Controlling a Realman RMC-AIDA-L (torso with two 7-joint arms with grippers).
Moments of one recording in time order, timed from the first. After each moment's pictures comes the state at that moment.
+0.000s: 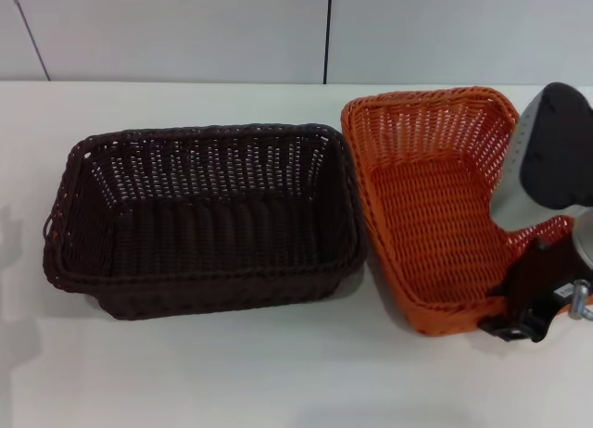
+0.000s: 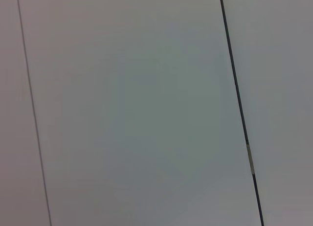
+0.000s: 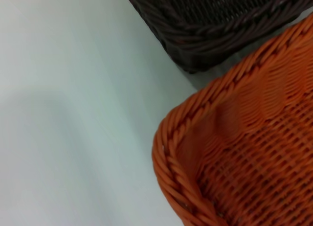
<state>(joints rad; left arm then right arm) -0.10 -2.06 -1.06 -0.65 2.07 1.08 0.50 0.51 2.08 -1.49 -1.56 -2.63 -1.69 2.32</state>
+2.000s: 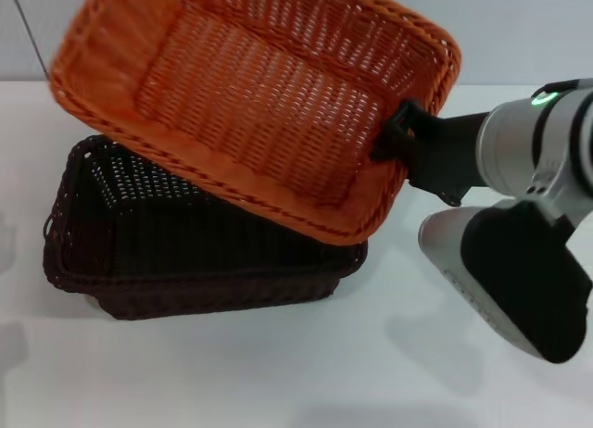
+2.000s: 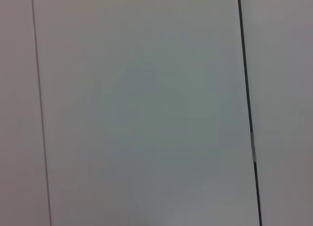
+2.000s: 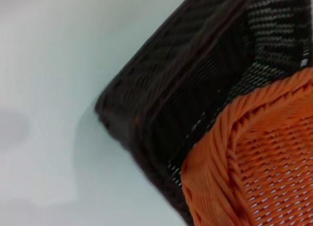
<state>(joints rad) -0.12 -2.07 -1.06 -0.57 2.07 1.08 0.38 0.42 2.08 -1.84 -1.92 -2.80 -1.26 1.31</state>
